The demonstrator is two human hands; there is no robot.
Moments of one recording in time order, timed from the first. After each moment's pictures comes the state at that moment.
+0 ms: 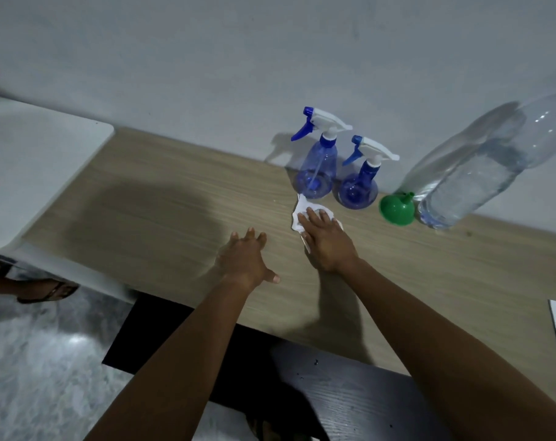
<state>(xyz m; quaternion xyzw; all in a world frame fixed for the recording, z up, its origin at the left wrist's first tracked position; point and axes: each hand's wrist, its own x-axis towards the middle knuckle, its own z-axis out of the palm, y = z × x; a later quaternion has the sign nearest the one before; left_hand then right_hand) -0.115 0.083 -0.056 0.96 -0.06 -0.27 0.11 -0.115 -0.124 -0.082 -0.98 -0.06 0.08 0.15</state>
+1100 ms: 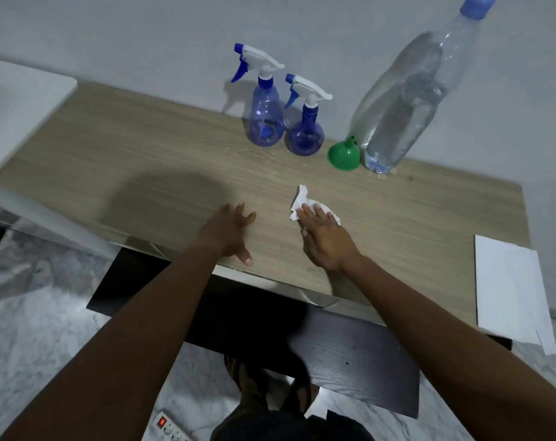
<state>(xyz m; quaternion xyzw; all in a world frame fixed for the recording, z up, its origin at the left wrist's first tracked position) -0.200 0.021 -0.053 0.94 -0.15 -0.30 0.06 -0.262 -0.226 -0.080 -0.96 -0.10 0.10 0.24</state>
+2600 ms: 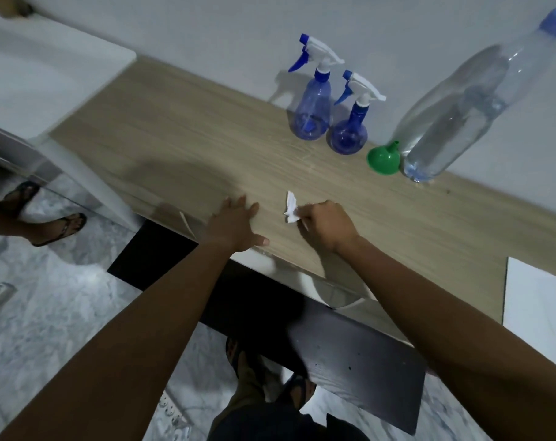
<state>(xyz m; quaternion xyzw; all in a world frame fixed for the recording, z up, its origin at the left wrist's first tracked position) -0.235 0.069 -0.065 0.96 -0.04 -0.24 0.12 -0.236 -0.153 -0.052 -0.97 -0.17 0.07 0.13</state>
